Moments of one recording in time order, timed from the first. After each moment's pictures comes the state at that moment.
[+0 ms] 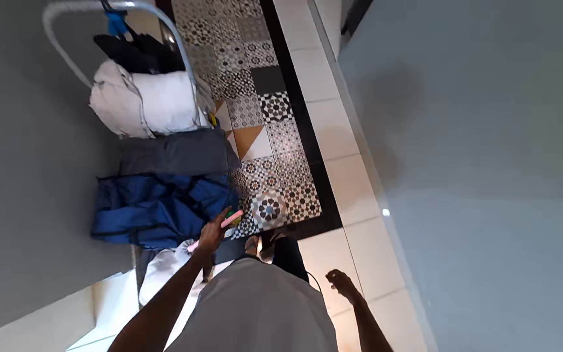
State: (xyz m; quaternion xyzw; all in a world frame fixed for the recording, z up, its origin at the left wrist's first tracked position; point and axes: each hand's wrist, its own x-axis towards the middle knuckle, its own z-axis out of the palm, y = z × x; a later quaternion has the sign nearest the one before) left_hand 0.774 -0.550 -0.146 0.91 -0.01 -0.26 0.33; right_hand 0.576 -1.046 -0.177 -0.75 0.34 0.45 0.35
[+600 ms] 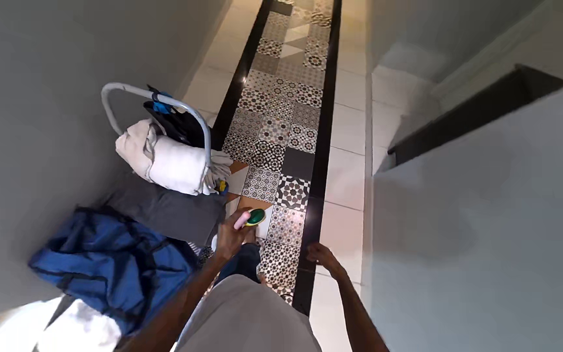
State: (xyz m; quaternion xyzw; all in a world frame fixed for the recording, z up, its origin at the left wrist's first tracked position) left_hand 1.243 -0.721 -0.036 0.83 0.17 0.10 0.53; right_hand 1.339 -1.083 -0.139 -0.78 0.08 0.46 0.41
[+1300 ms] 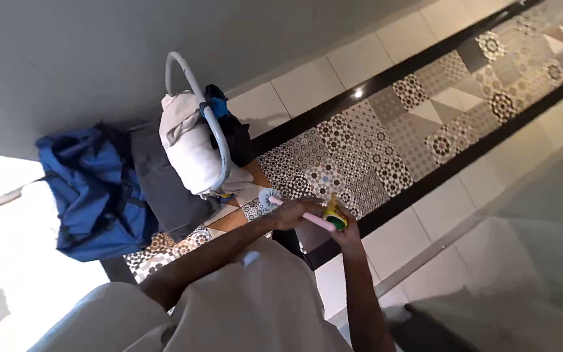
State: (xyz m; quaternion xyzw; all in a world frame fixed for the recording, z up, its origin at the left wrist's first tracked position) left_hand 1.737 -0.566 -0.060 0.81 0.10 0.07 0.57; right_hand 1.936 -0.718 -0.095 -0.47 0.10 0.57 0.66
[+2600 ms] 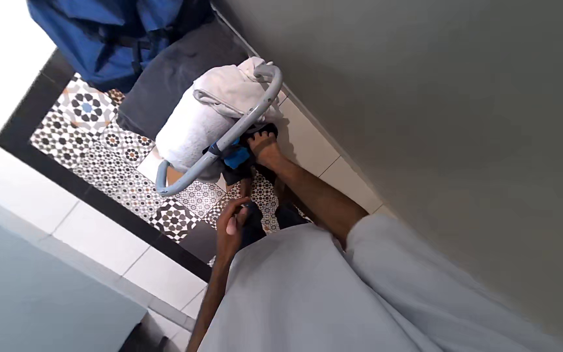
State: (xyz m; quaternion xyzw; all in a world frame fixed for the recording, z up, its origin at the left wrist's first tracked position) left_hand 1.866 -0.310 -0.090 0.09 0.75 0.58 0.30; right_hand 1.767 -0.079 -0.209 0.06 0.94 -0.17 0.29
